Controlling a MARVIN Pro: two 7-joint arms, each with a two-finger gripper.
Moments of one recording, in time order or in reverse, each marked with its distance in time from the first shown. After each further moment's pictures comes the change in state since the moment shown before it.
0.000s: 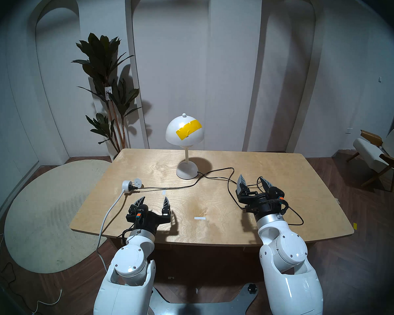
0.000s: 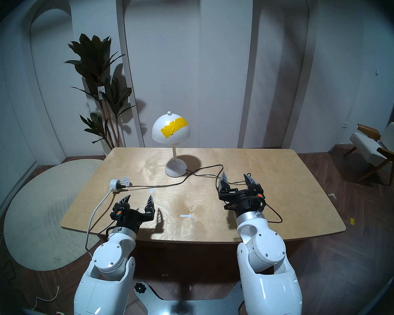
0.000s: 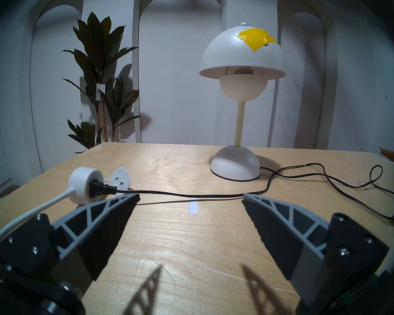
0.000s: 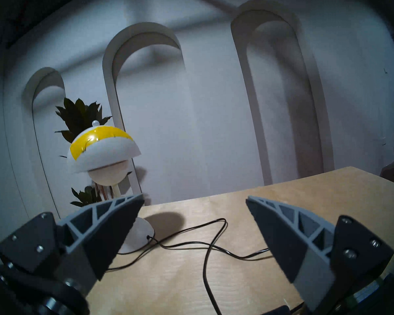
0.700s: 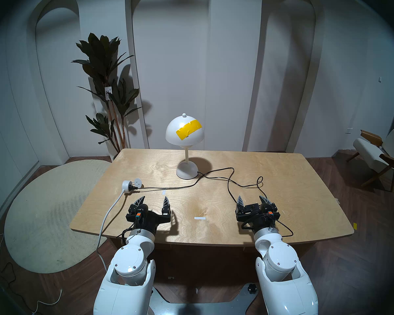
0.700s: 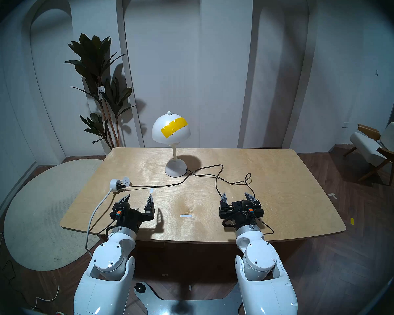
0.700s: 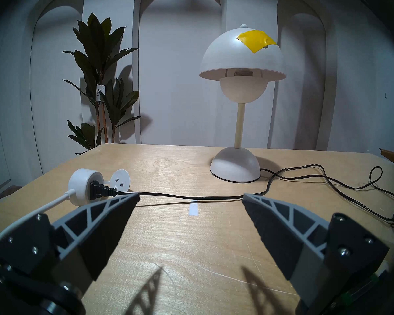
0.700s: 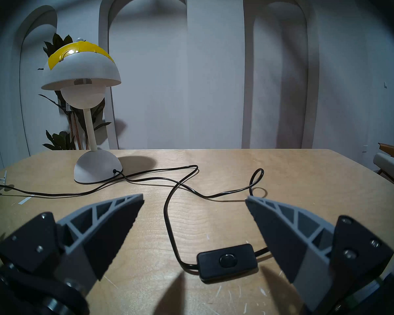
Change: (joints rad) left arm 0.000 0.000 0.000 -0.004 0.000 0.000 0.000; right arm 0.006 0.013 0.001 0.211 -0.231 -0.050 -0.052
